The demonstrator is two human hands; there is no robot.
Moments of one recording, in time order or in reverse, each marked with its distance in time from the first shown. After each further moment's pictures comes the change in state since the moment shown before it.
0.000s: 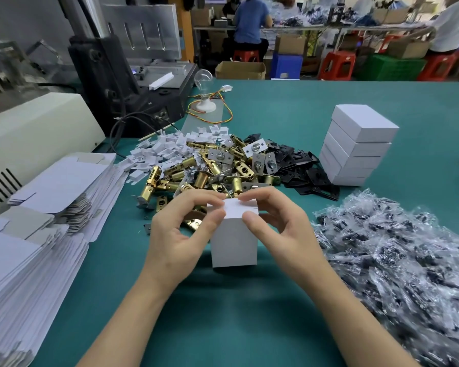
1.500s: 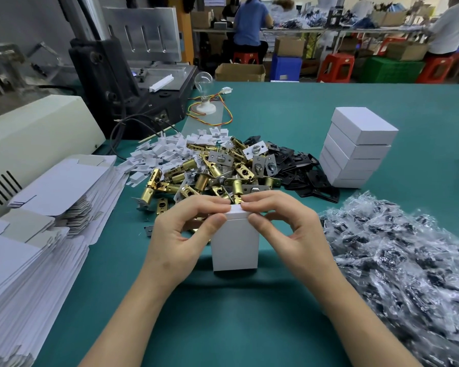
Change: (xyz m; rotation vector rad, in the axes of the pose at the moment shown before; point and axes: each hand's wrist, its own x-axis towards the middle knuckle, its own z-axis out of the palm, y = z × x) left_hand 0.002 -0.005 -0.005 -0.103 -0.087 -0.055; right_hand 0.002 0.010 -0.013 -0.193 0.051 -0.208
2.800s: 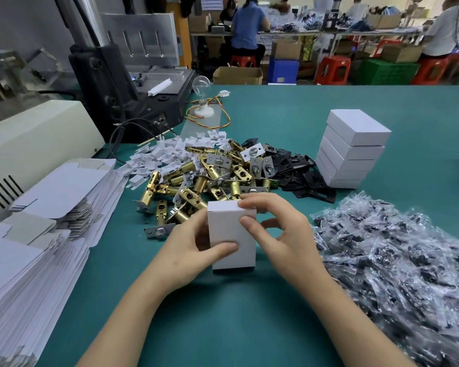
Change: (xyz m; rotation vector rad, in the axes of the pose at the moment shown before) left_hand -0.003 -0.012 0.000 0.012 -0.274 -0.347; right_hand -0.005 0.005 0.009 -0.132 0.039 0.046
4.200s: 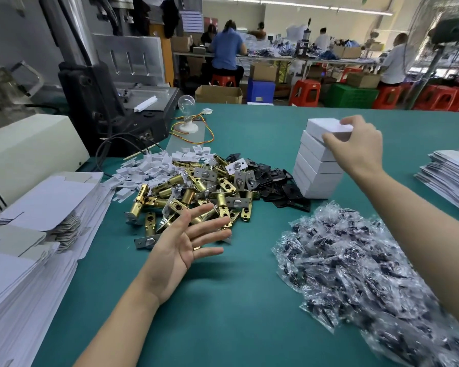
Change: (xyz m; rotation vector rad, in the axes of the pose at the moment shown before) left_hand 0.003 0.005 0.003 -0.739 -0.019 -0.097; right_hand 0.137 0.032 -0.169 -0.706 0.420 0.395
